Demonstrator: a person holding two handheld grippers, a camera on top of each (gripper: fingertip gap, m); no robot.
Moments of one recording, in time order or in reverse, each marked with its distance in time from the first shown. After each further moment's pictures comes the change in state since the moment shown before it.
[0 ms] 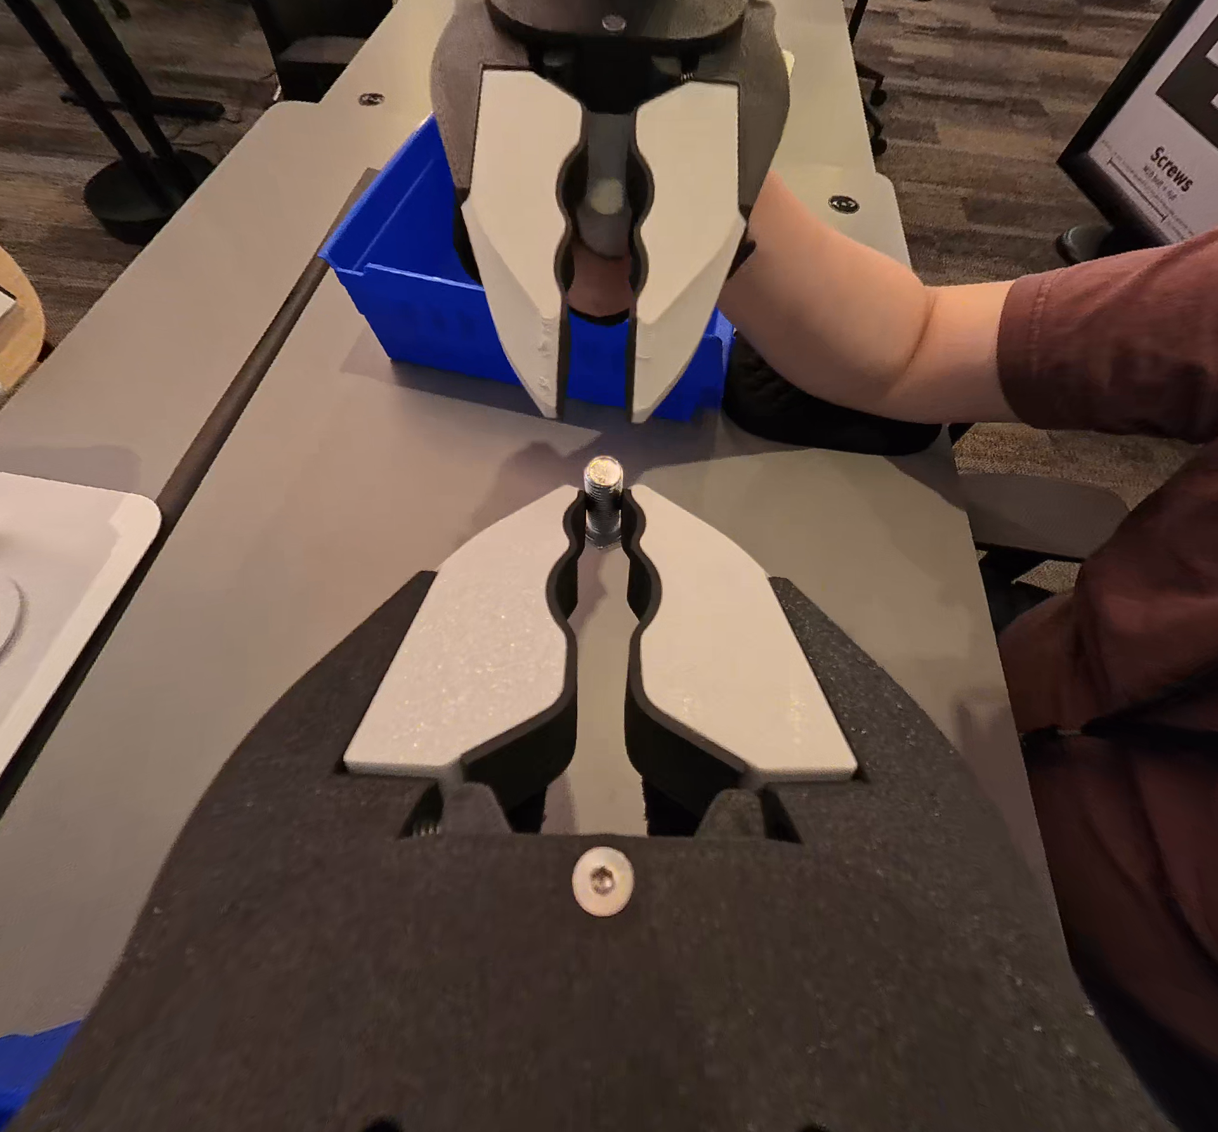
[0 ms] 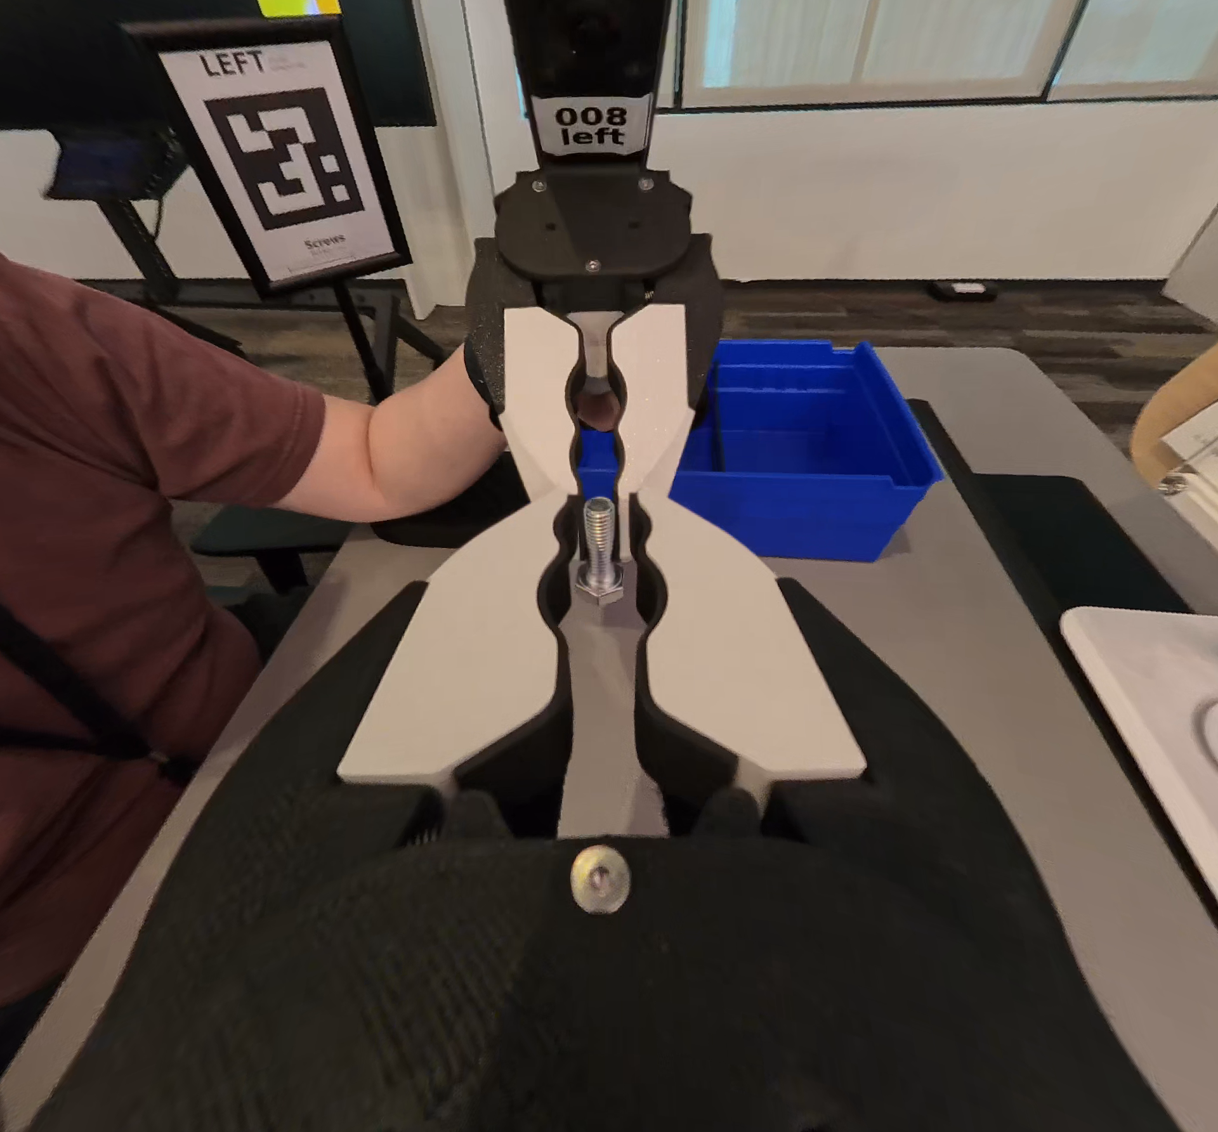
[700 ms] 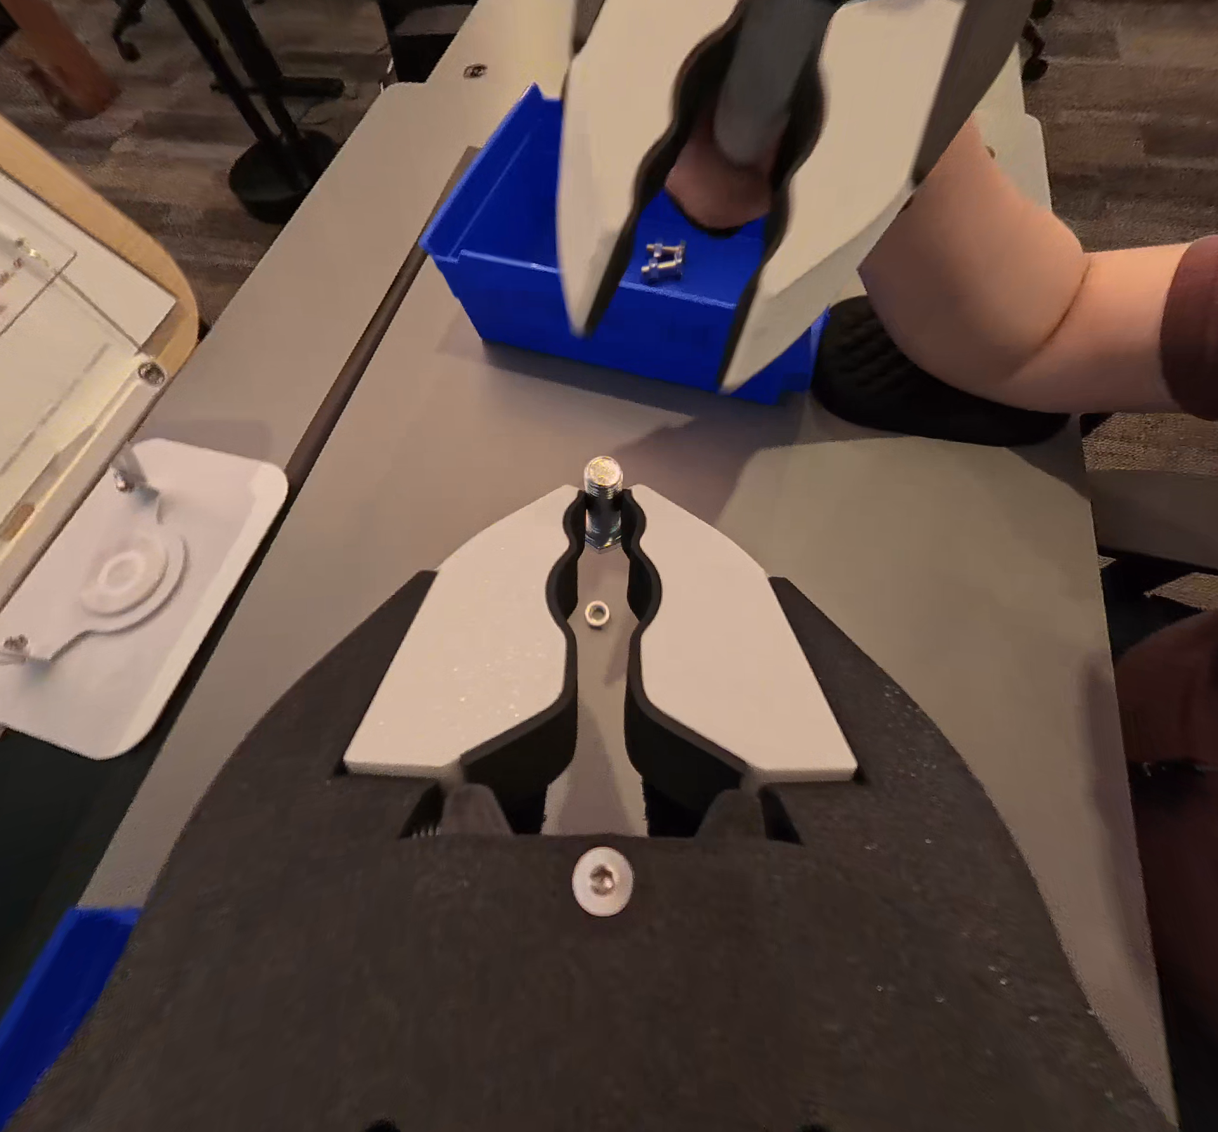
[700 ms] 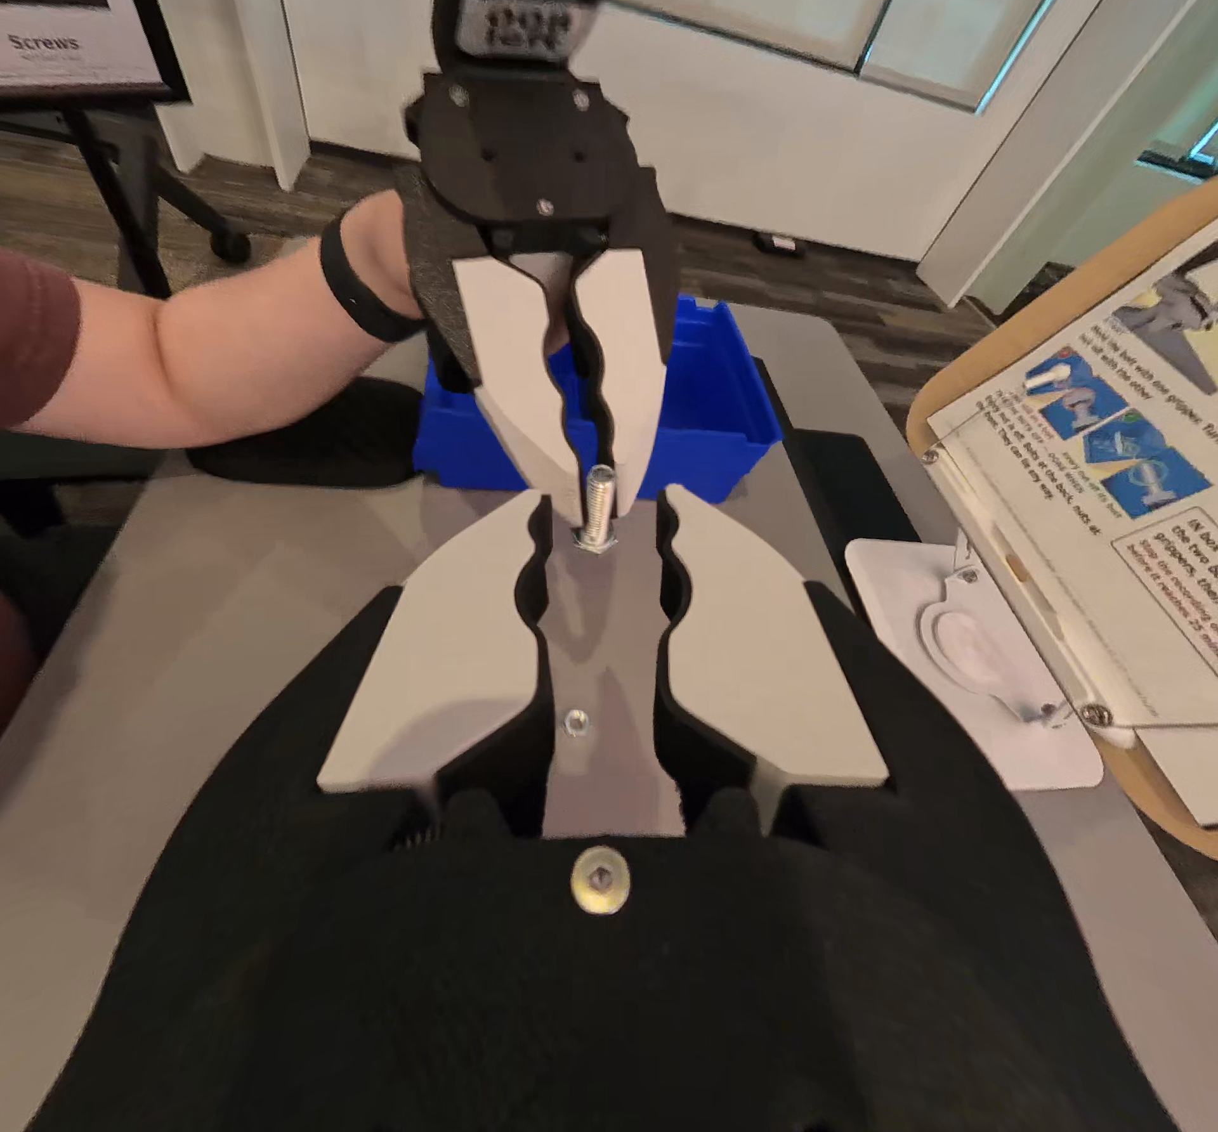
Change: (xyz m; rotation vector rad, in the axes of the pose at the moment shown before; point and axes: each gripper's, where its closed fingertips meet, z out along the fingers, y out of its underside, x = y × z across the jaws) left arm -0.022 -0.007 -0.003 -0.063 -0.162 0.049; right arm 0.007 -0.008 -0.016 -0.144 0.259 -0.188
